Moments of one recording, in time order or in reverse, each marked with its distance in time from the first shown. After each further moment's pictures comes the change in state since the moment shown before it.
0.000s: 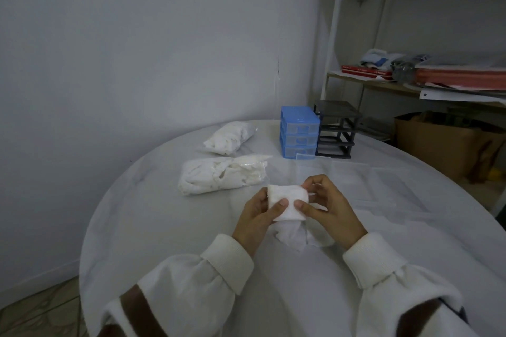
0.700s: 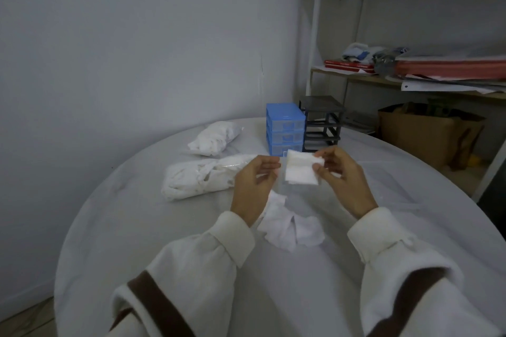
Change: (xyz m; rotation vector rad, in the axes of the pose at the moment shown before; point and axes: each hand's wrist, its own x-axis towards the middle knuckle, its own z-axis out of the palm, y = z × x) left_hand 0.049 0.015 0.012 0.432 0.143 0.366; right_hand 0.037 0.004 -0.047 -0.252 0.239 -0.148
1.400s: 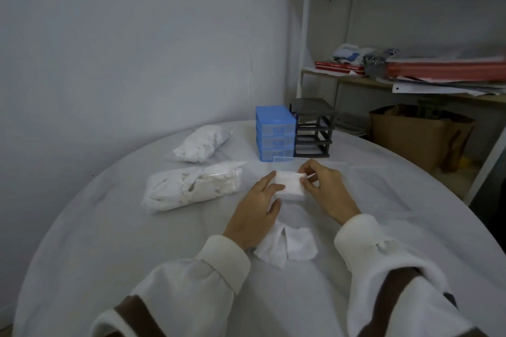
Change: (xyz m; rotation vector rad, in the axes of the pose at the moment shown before) left_hand 0.002 -0.036 0.016 0.638 -0.349 0.160; right_hand 0.023 0.035 0.012 -0.428 -0.121 0.086
